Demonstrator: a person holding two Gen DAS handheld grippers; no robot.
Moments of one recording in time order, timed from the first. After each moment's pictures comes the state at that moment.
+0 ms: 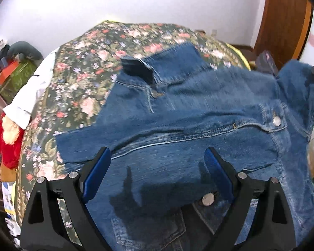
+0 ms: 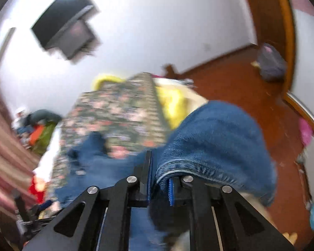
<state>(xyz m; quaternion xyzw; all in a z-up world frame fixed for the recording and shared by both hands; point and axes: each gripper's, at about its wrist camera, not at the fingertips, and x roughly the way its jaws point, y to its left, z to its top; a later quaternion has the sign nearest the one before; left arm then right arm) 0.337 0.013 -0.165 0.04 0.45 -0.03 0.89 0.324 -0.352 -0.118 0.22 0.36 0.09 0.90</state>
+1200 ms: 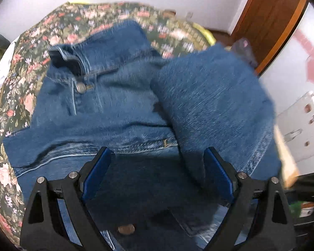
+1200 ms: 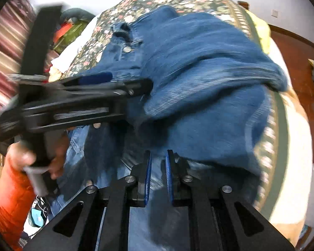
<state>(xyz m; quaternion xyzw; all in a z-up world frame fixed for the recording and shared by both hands) 0.386 -0.068 -0.209 0.01 0.53 -0.12 0.84 0.266 -0.225 -0.198 0.05 0.56 0.23 0.79</state>
